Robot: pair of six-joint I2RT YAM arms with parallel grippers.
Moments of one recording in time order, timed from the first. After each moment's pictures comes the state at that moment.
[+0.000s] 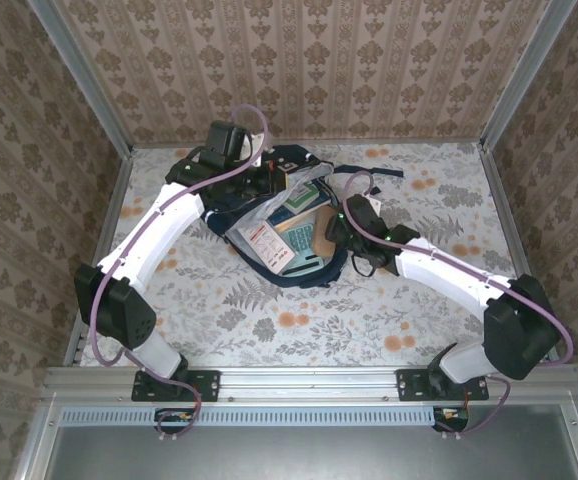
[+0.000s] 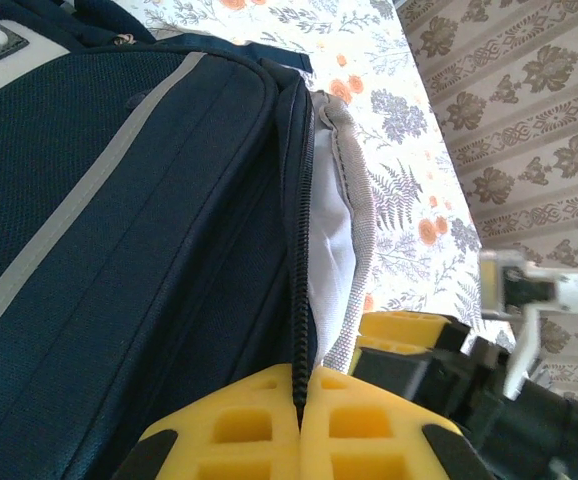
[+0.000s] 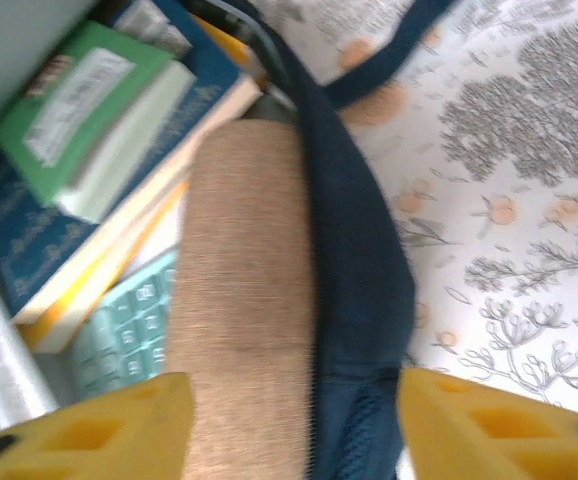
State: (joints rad) left arm -0.52 1.61 1.62 -0.71 0.46 -0.46; right arm 0.59 1.44 0.99 -0.39 0.25 0.84
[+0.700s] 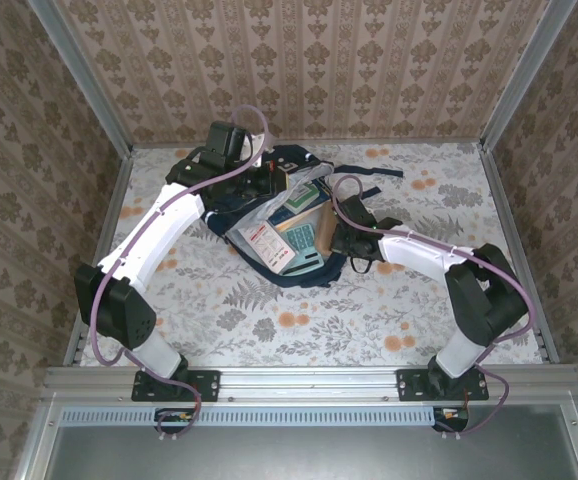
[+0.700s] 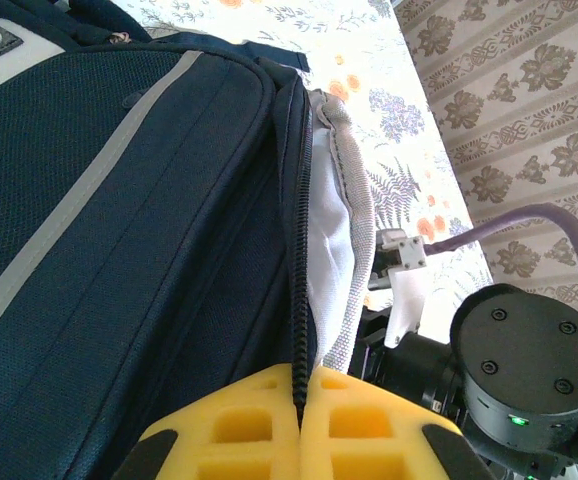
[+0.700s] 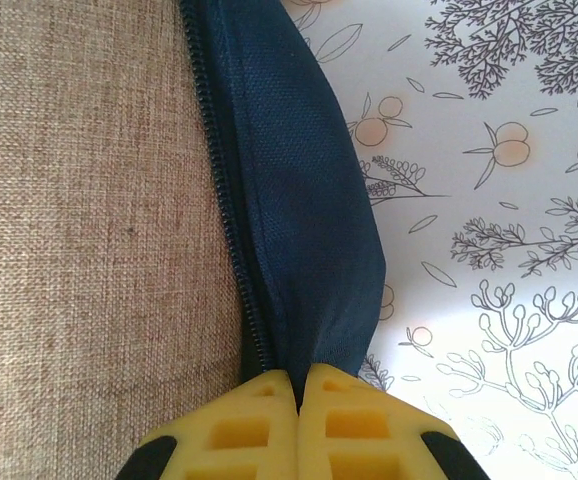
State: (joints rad) left arm -0.52 1.61 1.61 -0.71 0.46 -0.46; right arm 0.53 1.64 1.03 -0.42 0.15 0.79
